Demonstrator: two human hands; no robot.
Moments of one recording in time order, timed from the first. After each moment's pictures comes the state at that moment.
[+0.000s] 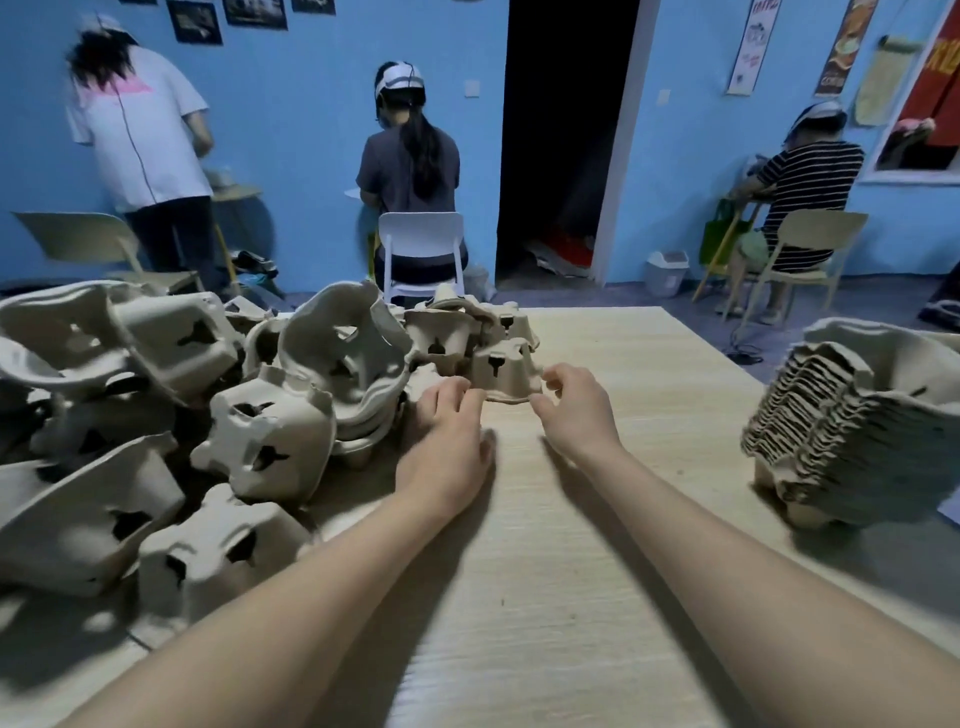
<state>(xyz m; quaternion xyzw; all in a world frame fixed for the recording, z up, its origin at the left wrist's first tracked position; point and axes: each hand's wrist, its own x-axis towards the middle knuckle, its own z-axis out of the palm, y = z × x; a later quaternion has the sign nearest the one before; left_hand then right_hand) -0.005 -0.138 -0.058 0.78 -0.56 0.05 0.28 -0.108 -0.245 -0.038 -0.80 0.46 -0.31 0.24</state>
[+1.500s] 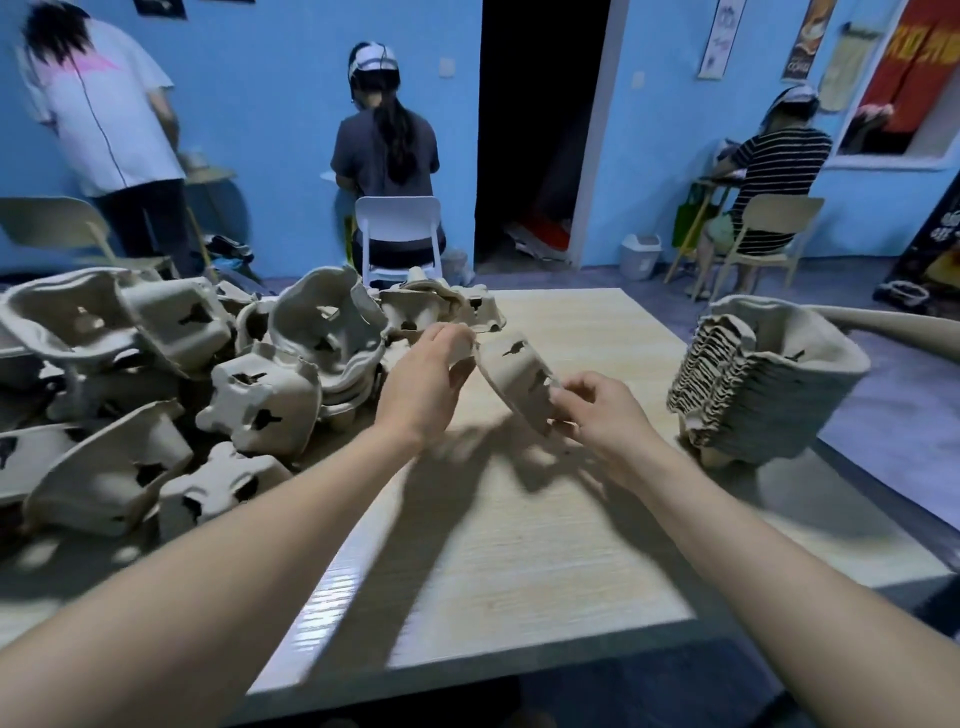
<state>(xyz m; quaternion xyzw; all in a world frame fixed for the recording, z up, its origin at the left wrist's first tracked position) -0.017 -0.127 -0.015 0.70 -0.59 0.06 0.40 -0.191 -0.200 -0.023 -0.65 0.40 -0.37 0.53</state>
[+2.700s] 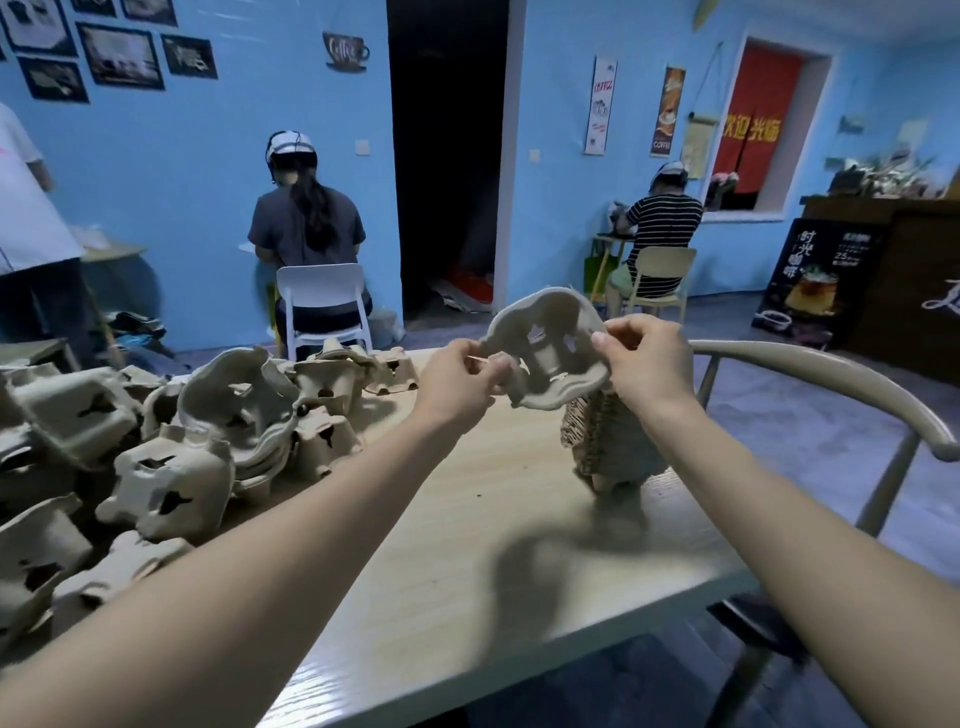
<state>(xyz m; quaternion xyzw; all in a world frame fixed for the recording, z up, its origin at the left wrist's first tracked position) -0.131 -0.152 0.066 0.60 -0.49 -0.25 0.57 -0.294 -0.205 0.089 -0.67 0.50 -0.52 0.17</state>
